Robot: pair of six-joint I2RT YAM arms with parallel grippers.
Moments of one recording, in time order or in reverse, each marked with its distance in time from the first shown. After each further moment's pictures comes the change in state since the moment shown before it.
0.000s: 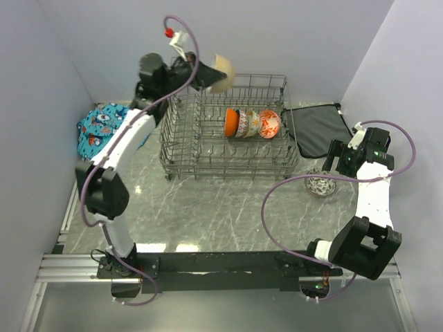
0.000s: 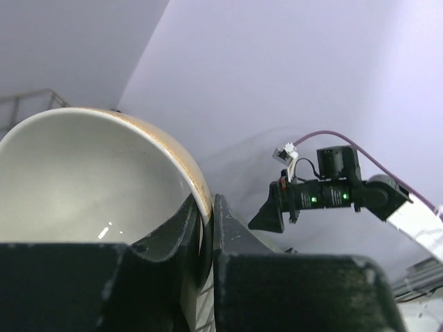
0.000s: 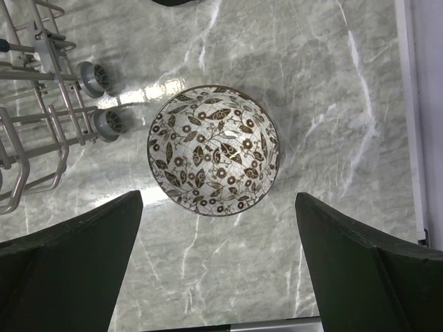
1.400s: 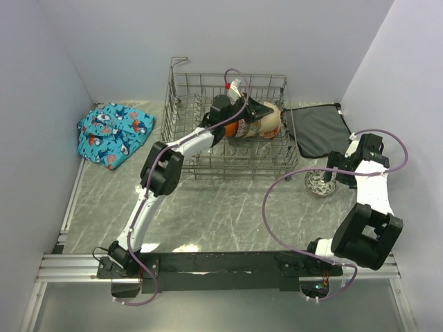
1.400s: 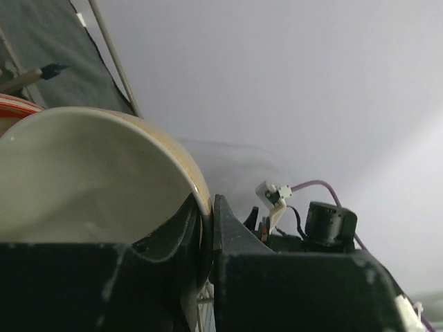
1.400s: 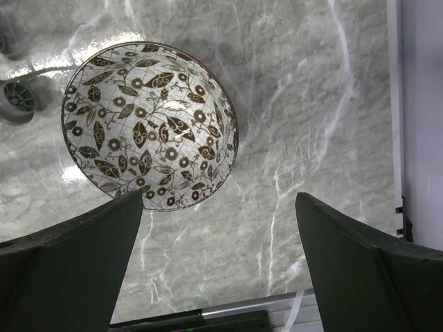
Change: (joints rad) left arm -0.257 0.665 0.254 0.291 -0.257 -0.583; right arm -0.010 0.077 -0.071 0.000 0.127 -0.059
